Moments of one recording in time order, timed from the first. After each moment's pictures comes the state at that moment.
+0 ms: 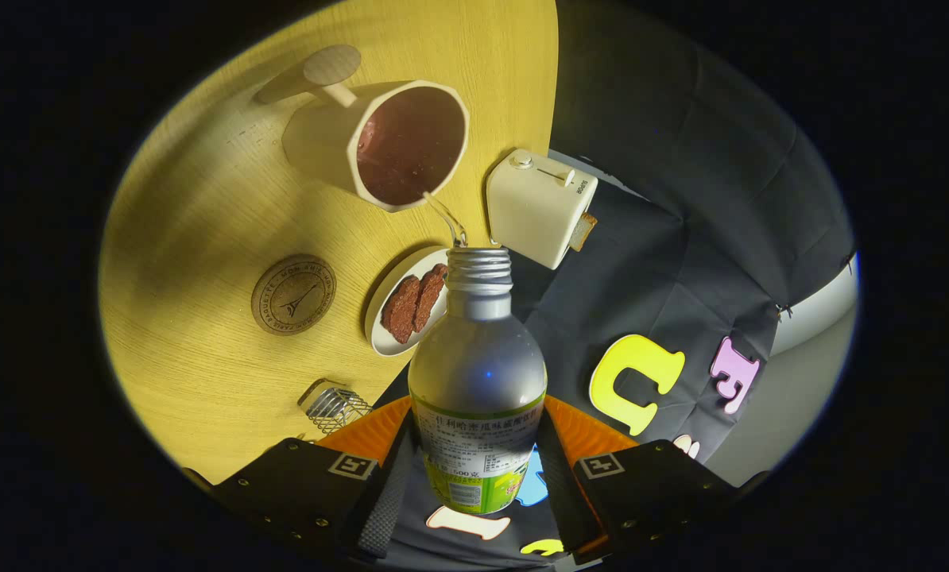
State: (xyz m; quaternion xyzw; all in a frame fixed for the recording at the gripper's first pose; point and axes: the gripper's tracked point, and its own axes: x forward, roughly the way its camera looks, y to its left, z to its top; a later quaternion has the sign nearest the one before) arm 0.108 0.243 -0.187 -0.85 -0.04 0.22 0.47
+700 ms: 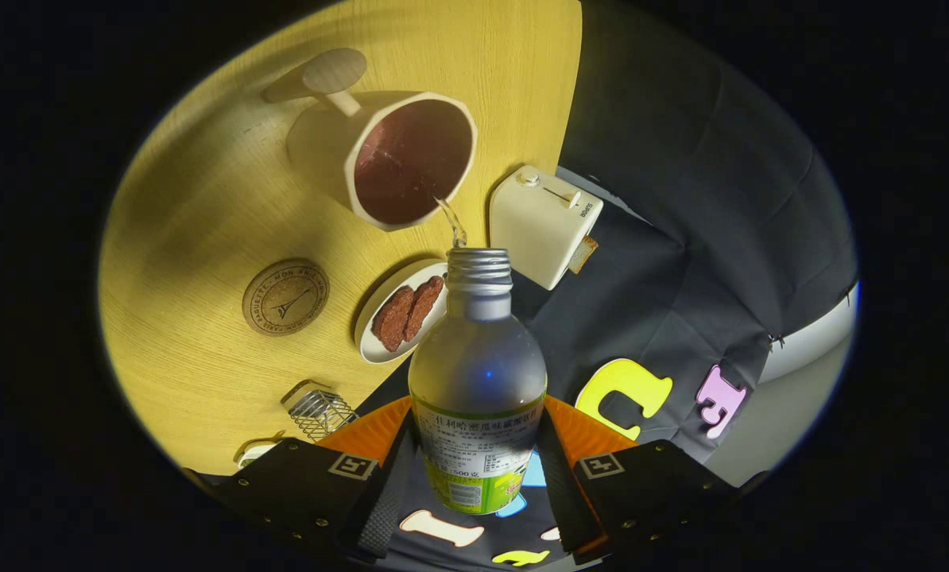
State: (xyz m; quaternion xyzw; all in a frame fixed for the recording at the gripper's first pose) arm 0.107 0.263 -0.188 -0.87 -0.07 0.23 0.44
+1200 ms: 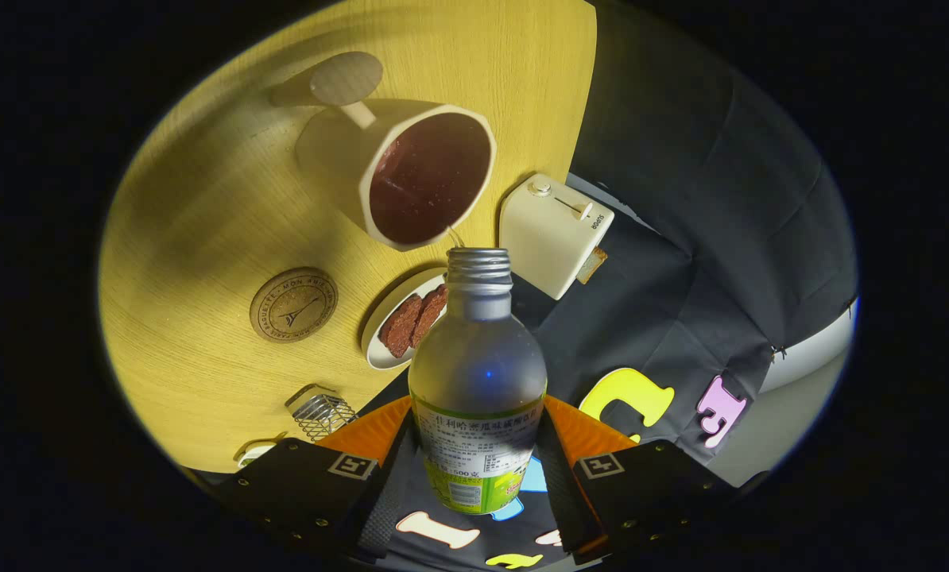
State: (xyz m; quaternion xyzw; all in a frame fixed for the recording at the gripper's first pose) arm 0.100 0.271 -0.200 -0.87 -0.06 0.24 0.42
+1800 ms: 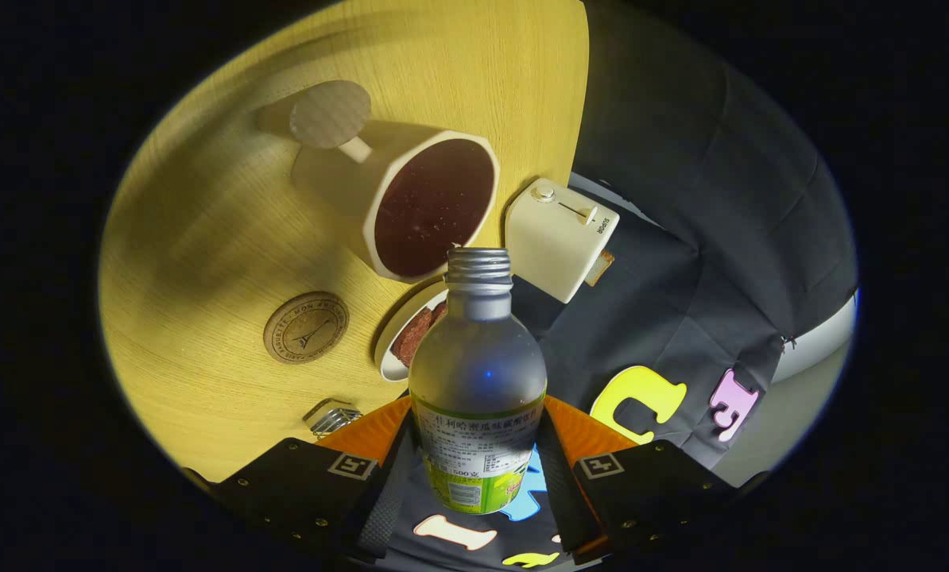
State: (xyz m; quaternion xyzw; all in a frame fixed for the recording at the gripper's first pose) arm 0.091 0.272 -0.216 -0.86 -0.04 0.25 0.45
